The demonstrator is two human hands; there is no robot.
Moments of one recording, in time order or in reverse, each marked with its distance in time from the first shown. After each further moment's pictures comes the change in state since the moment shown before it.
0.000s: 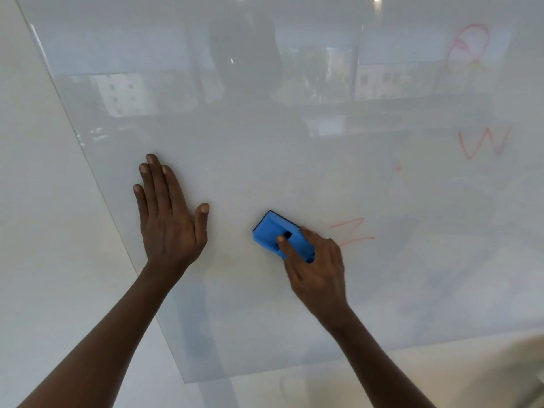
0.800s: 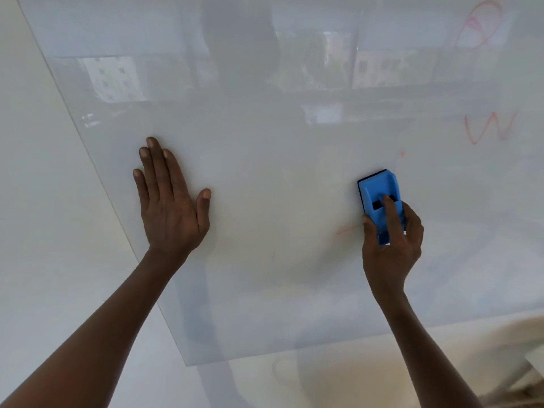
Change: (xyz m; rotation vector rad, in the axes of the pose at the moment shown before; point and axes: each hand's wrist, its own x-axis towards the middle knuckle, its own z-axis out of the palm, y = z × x) left_hand 0.000 0.001 0.002 0.016 0.022 0.010; right_hand -0.001 0.072 -0.046 0.006 0.158 0.621
